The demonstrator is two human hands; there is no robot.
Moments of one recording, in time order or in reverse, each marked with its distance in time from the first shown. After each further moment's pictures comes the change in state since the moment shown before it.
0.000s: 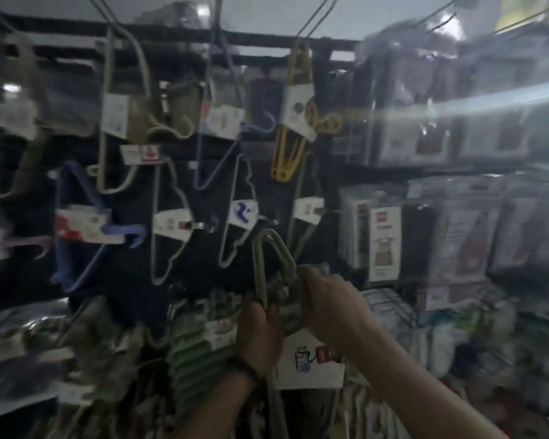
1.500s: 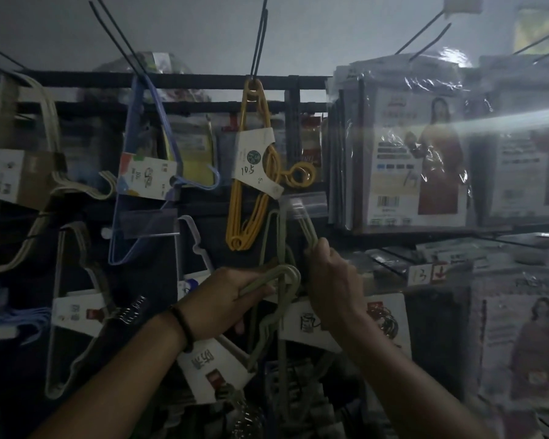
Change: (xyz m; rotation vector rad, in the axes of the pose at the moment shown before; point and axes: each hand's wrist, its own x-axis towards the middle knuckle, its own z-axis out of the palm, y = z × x) left_hand 0.260 0.135 0.091 0.457 -0.397 0.633; right_hand 0.299 0.207 0.005 0.181 0.591 -0.106
